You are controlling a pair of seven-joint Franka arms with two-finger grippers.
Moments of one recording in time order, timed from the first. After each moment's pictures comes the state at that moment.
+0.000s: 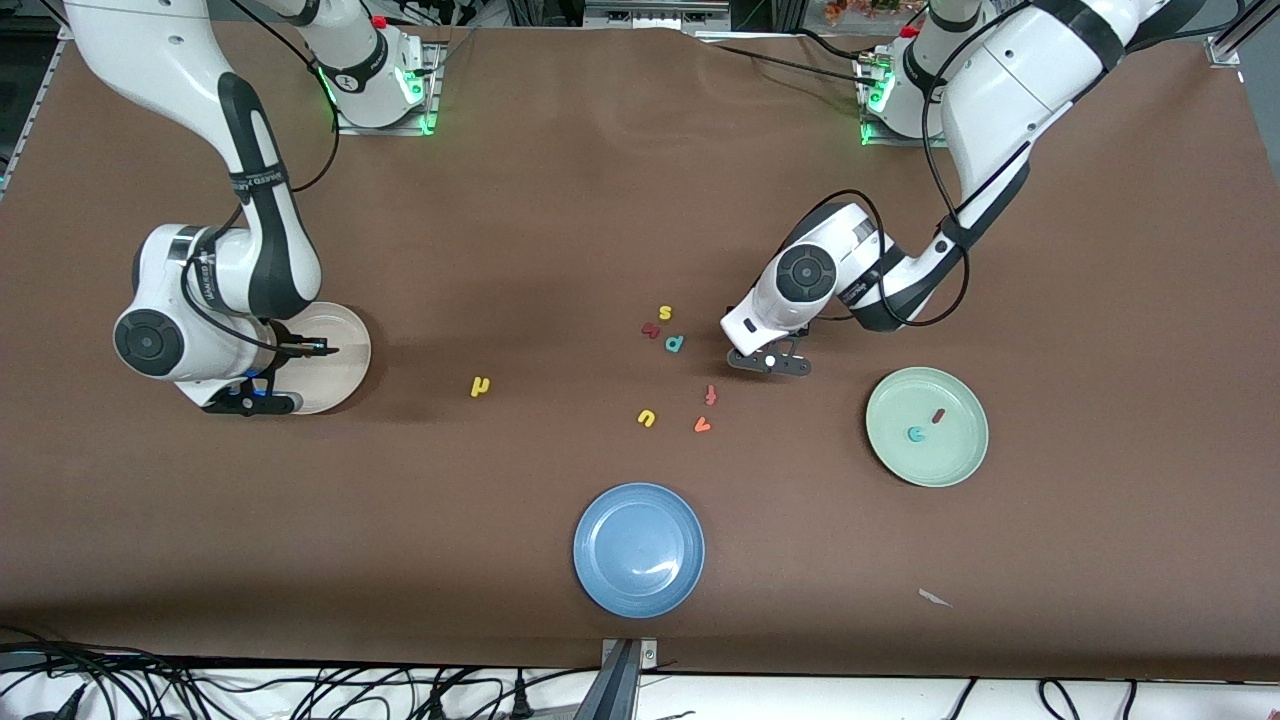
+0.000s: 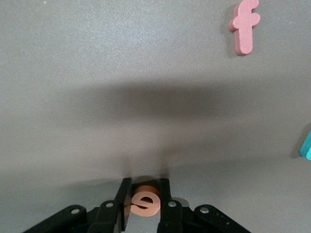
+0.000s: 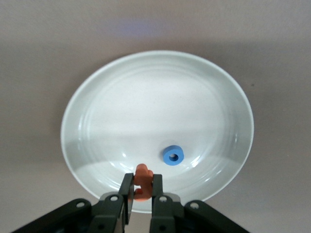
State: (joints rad) left arm 0.07 0.70 -0.66 -1.95 0.43 2.32 -0.69; right arm 0.35 0.50 -0.36 -1.89 0.09 2.03 -0.04
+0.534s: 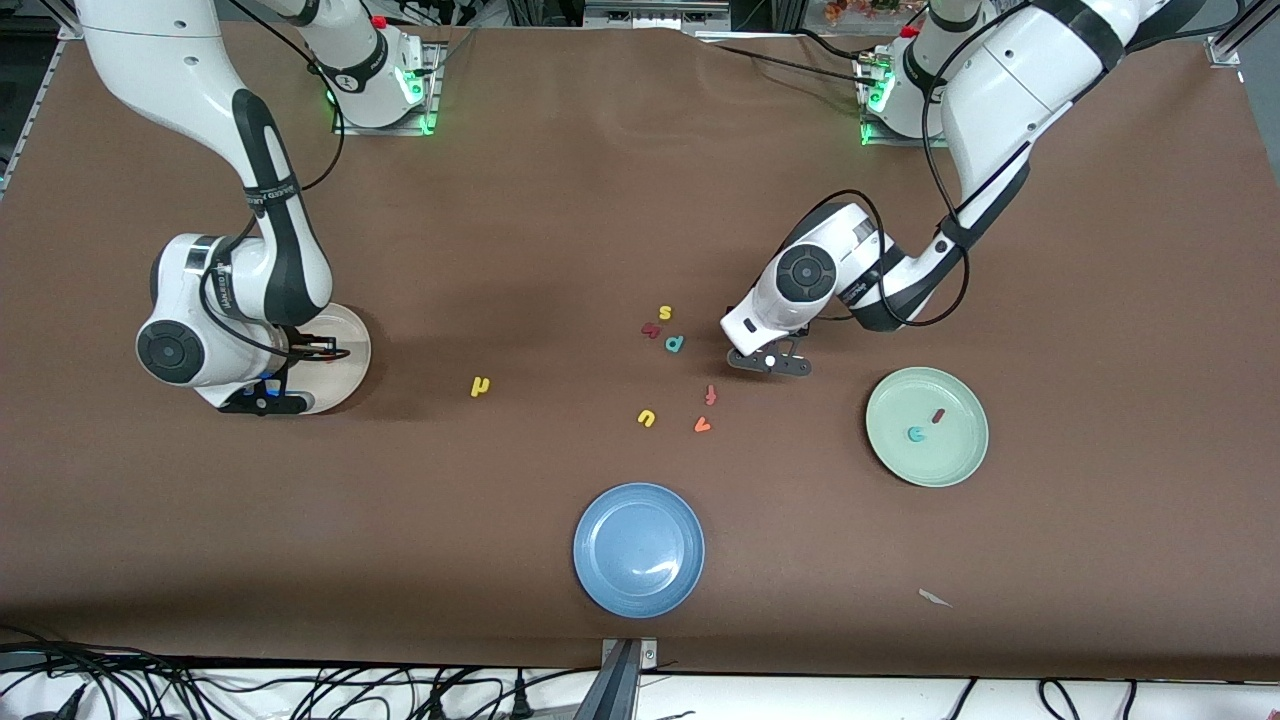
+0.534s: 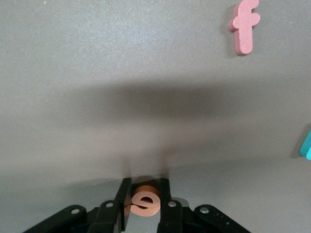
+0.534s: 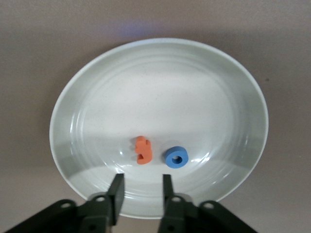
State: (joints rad) left arm 0.07 0.70 -0.66 -1.95 0.43 2.32 -0.69; right arm 0.36 0.53 -0.36 -1.88 0.09 2.03 -0.04
